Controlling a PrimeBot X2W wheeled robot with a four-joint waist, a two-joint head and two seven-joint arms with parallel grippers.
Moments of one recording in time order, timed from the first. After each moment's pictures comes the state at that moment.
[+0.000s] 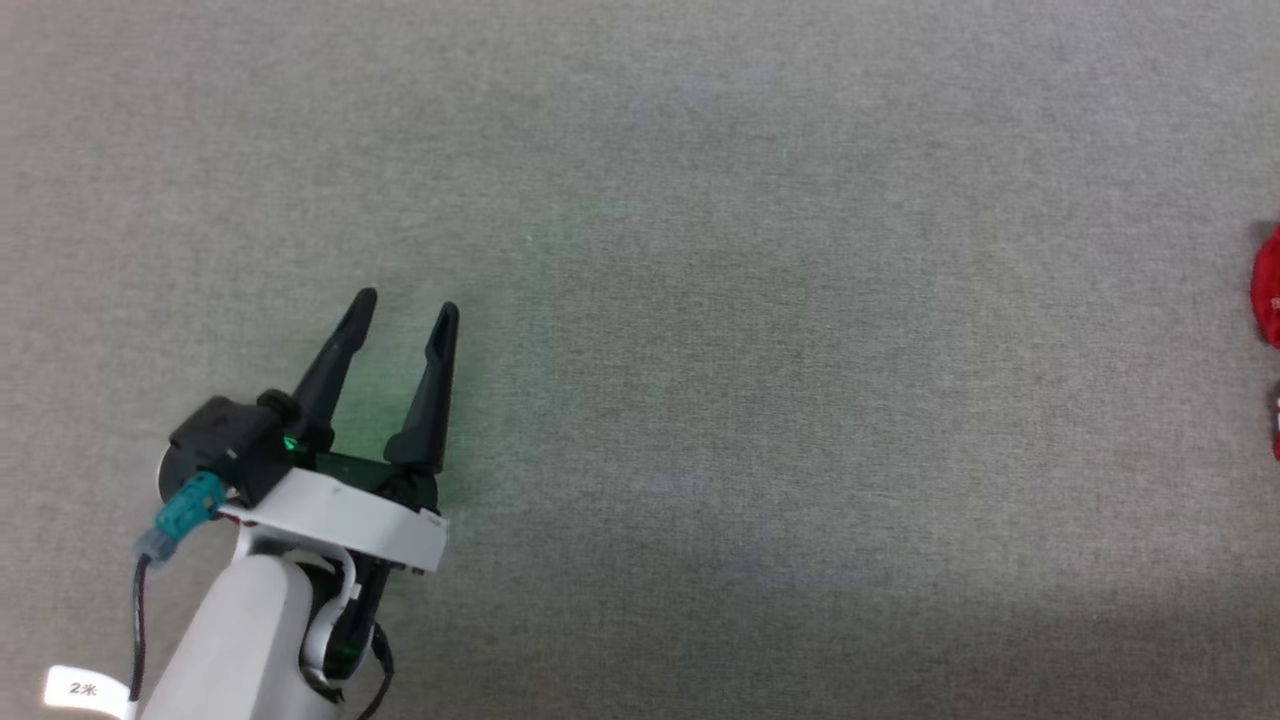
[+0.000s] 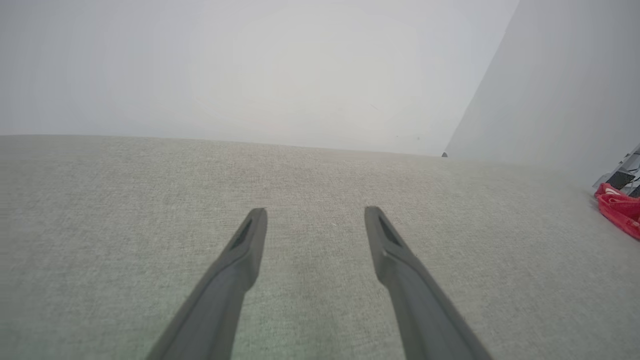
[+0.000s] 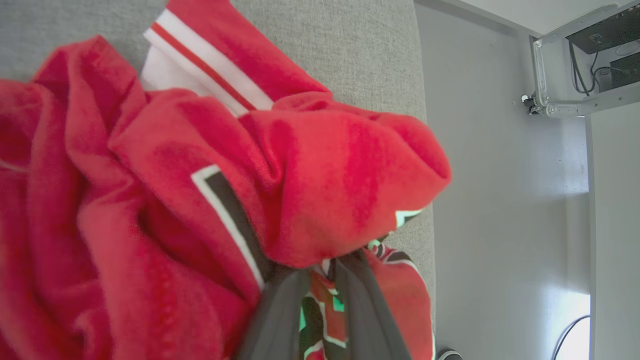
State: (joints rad) left arm -0.36 0.30 -0.22 0.19 -0.45 -0.13 -0.26; right arm -0.74 -0.72 0.03 0.68 0.32 0.13 0.67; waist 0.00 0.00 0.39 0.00
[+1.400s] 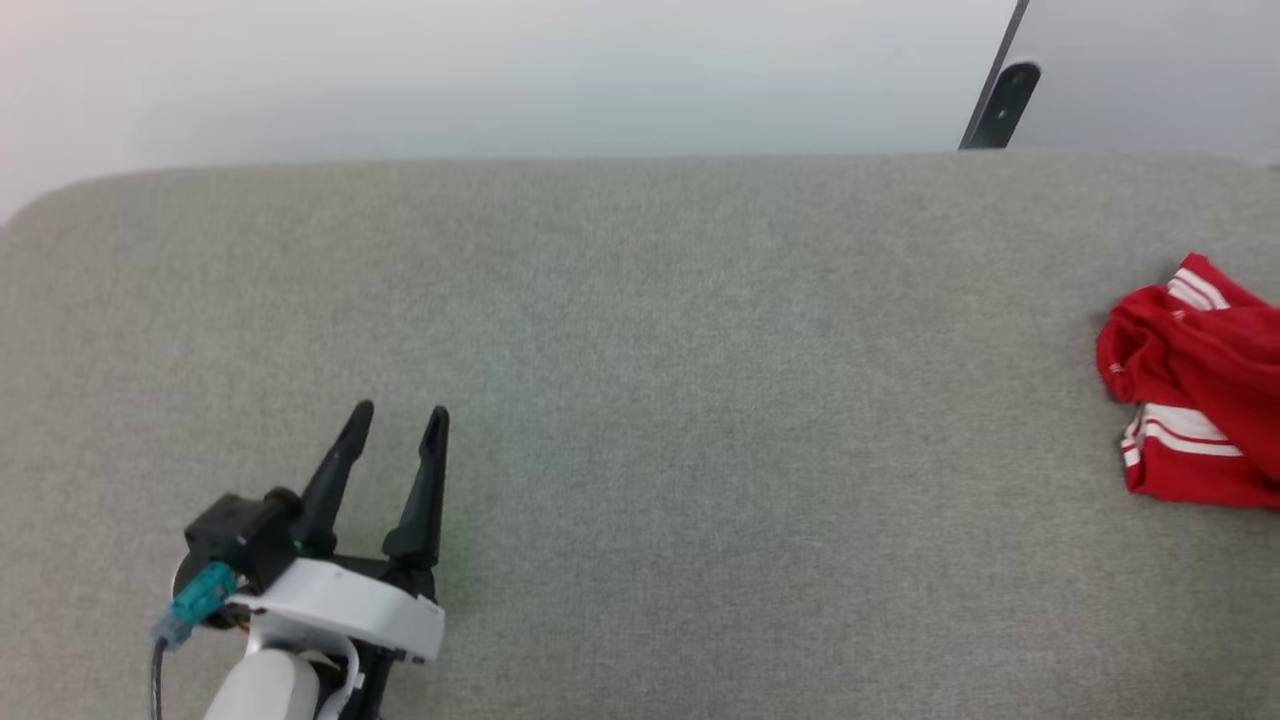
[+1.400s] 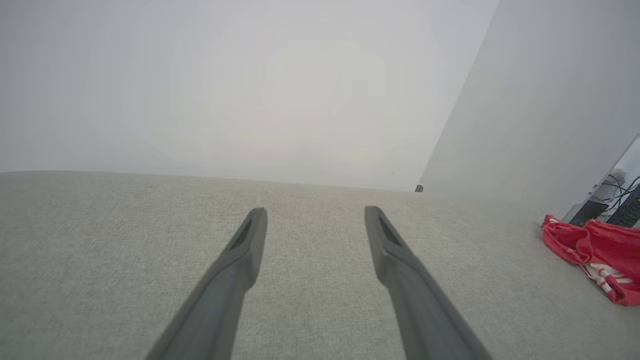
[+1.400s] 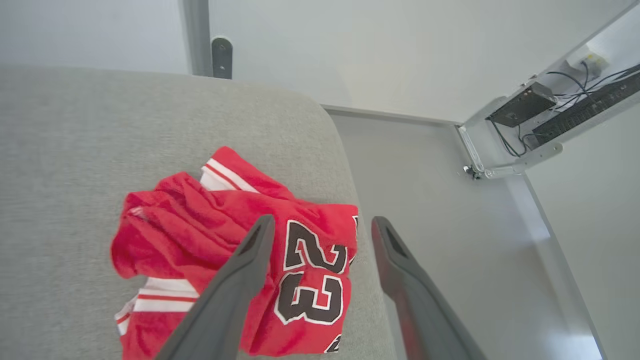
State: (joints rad) left arm -0.22 0.25 -0.17 0.22 -0.45 -0.13 -0.26; right arm -0.71 -0.57 -0.11 0.58 0.13 0.13 0.61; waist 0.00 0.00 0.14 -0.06
